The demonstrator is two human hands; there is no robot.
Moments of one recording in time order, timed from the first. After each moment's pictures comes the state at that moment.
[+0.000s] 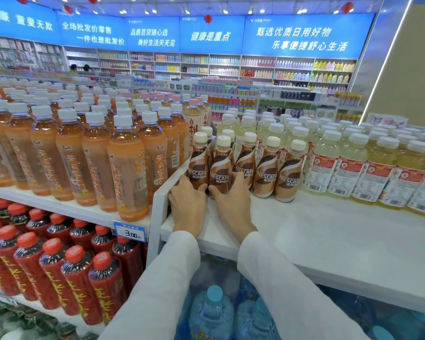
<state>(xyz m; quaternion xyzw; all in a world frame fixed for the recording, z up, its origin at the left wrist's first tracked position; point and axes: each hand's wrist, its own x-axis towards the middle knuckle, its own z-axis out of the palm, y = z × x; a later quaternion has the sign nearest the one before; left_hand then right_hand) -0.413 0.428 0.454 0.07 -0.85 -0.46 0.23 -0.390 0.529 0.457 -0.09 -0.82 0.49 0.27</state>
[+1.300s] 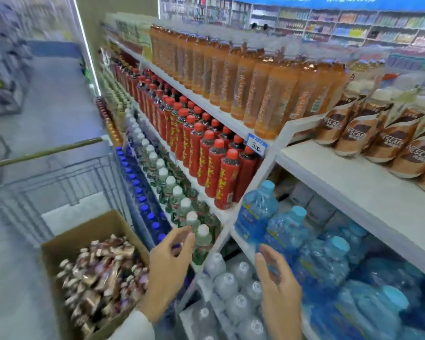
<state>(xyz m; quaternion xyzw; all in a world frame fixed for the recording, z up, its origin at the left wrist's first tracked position) -0.055 0.304 0.277 0.26 -0.73 -0.57 0.29 -0.110 0.508 0.310 0.06 -0.76 0.65 -0.03</state>
